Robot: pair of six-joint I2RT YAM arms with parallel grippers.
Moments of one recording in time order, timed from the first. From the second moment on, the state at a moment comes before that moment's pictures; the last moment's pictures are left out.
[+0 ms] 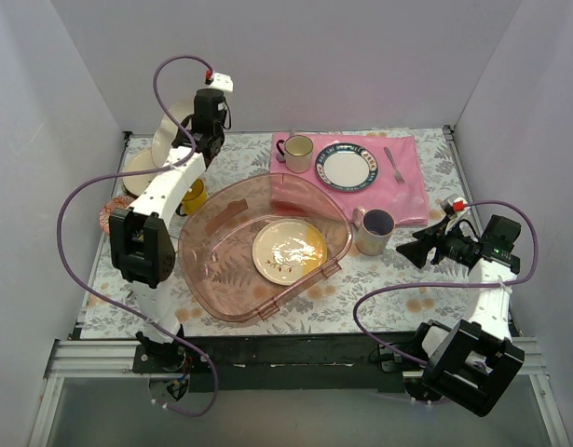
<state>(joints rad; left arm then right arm) -0.28 1.89 1.79 -0.26 -0.49 0.21 -0.50 1.01 0.66 -0.62 -1.21 -0.66</state>
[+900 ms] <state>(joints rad) -0.63 1.53 1.59 -0.27 -0.46 0.29 -0.50 1.03 0.70 -0.66 -1.26 -0.65</state>
